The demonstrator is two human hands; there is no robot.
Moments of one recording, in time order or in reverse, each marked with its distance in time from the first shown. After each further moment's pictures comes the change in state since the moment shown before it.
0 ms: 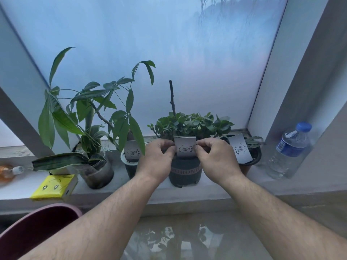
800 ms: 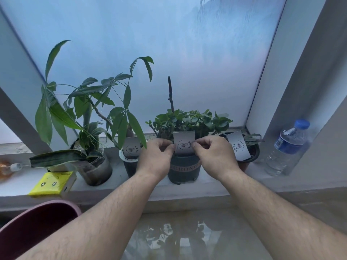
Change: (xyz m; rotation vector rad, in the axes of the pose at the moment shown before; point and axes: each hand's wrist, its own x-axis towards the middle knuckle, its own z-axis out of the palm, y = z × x) left_hand 0.001 -0.007 0.007 -0.035 0.024 -0.062; right_hand 0.001 0.000 -0.002 0.052 0.000 0.068
